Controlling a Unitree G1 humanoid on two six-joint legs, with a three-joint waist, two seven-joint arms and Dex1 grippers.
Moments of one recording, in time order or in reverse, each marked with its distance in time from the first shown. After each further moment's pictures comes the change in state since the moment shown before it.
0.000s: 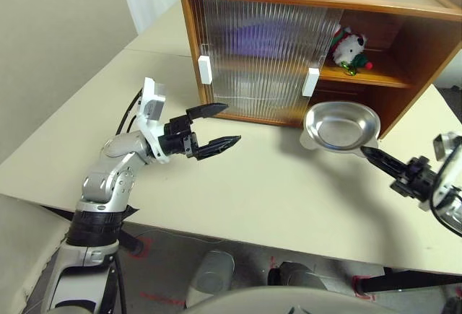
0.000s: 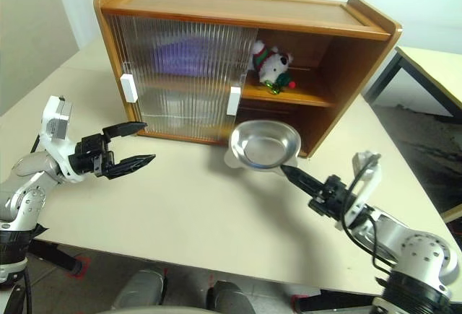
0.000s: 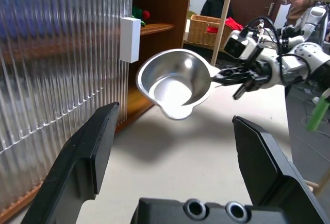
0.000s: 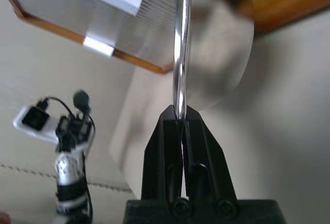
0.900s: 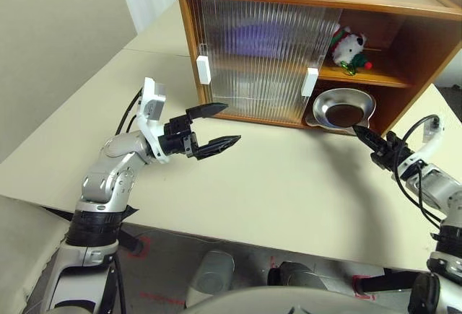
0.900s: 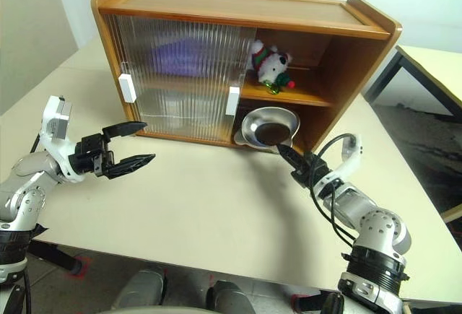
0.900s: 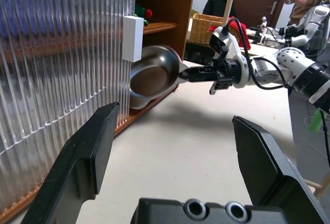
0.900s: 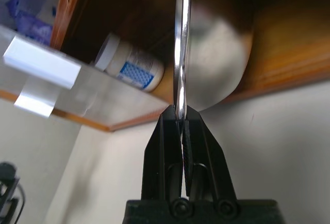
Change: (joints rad) left arm 0.000 0.005 -0.002 0.000 0.000 -0.002 0.004; right arm -0.148 0.085 0.116 0.098 -0.166 -0.379 -0.176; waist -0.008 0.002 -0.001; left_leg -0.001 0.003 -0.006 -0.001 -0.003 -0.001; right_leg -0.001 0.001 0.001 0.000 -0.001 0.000
